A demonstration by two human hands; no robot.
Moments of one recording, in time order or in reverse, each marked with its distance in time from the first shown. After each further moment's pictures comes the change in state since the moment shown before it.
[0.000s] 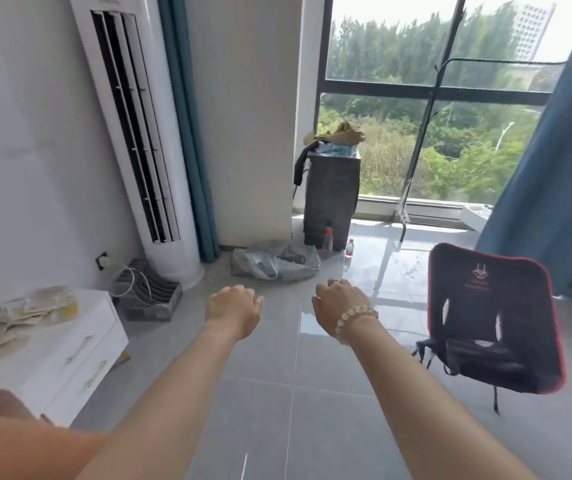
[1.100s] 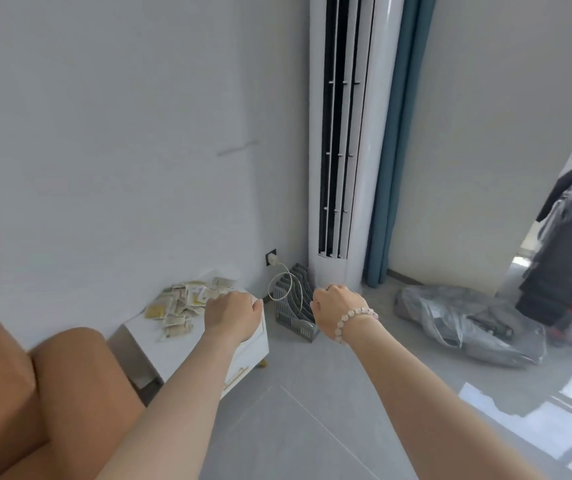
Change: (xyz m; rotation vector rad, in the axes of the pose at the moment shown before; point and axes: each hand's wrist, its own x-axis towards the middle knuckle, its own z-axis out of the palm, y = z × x) left_hand 0.209 -0.346 0.008 0.069 0.052 -0.701; right_hand 0.390 -0.301 0.033 0.112 -0.126 -0.683
